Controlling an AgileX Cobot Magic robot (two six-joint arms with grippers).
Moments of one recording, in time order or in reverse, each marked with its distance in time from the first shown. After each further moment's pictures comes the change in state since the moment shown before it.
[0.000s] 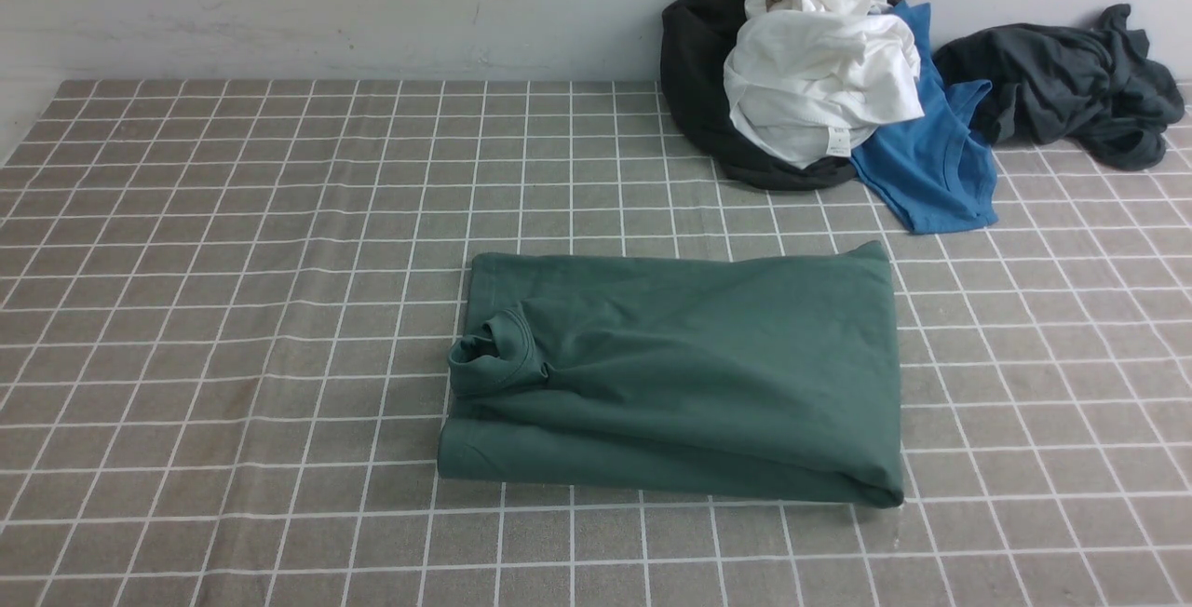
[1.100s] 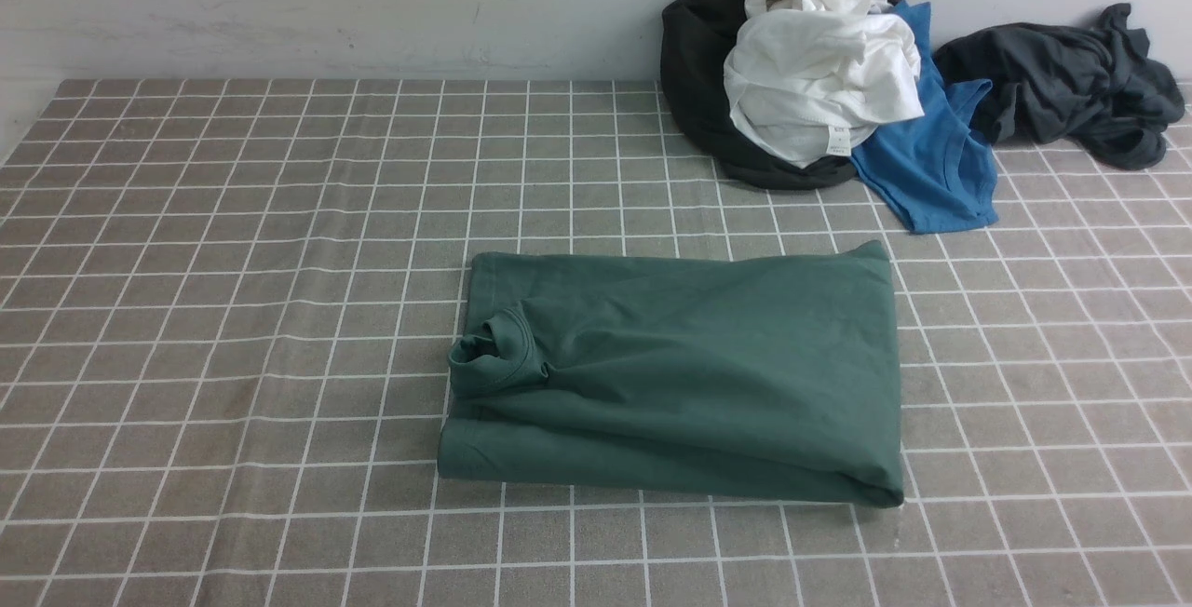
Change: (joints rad) right arm 0.130 0.000 -0.001 -0.010 0.018 0.000; left arm 0.000 0.000 0.000 0.001 0.000 0.000
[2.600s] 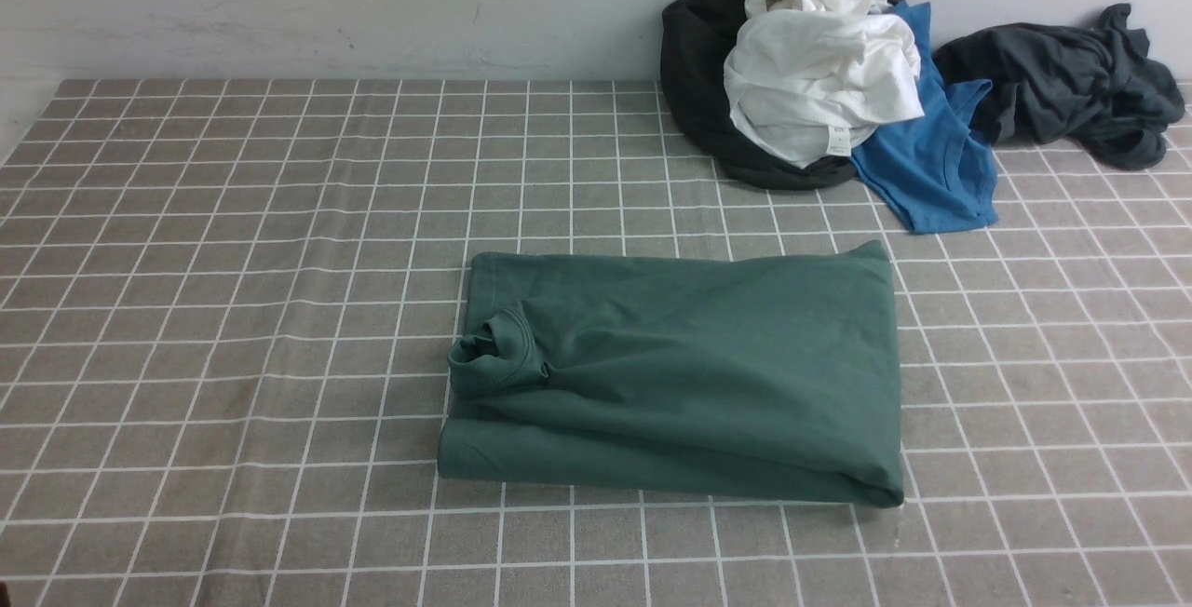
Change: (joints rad) right arm 0.000 0.000 -0.001 0.000 0.002 -0.004; left arm 0.280 0.001 0.410 -0.015 -0.388 0.037
